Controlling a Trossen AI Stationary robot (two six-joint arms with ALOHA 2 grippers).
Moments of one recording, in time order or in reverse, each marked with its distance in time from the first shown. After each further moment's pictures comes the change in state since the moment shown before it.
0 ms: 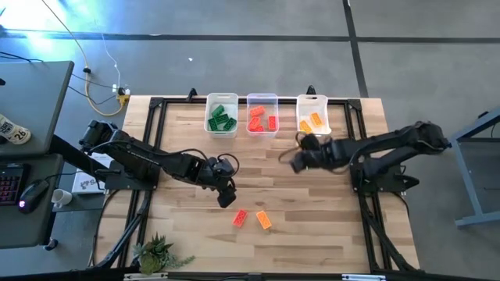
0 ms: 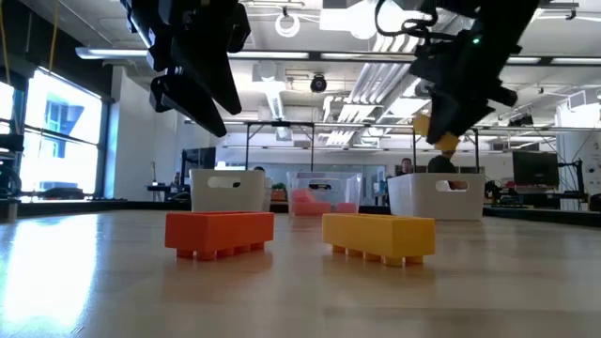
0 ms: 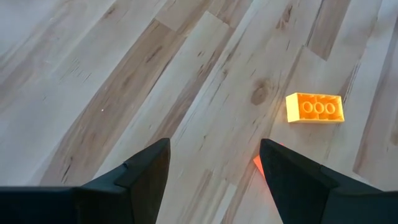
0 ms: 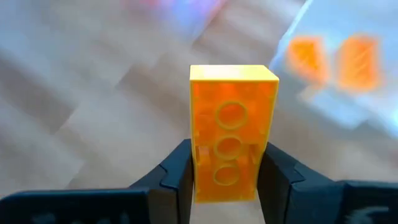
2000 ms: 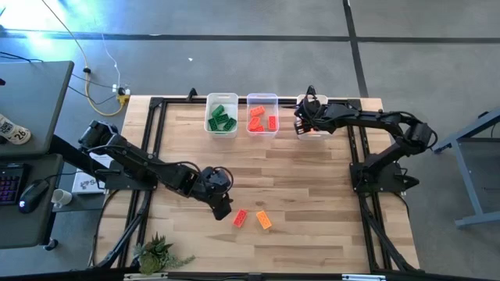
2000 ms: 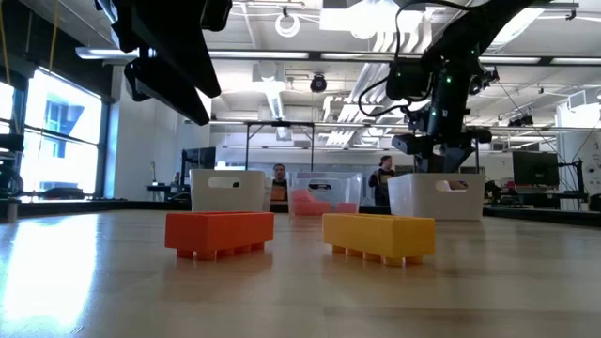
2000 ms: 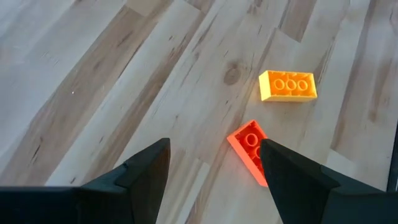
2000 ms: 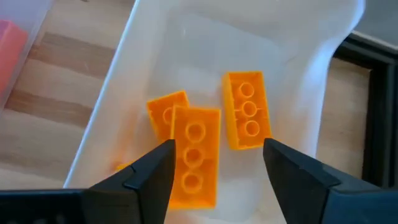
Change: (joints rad) left arm -0.144 0.000 0.000 0.001 -0.085 -0.072; right arm -0.660 0.169 -0.001 0.160 -0.093 -0.340
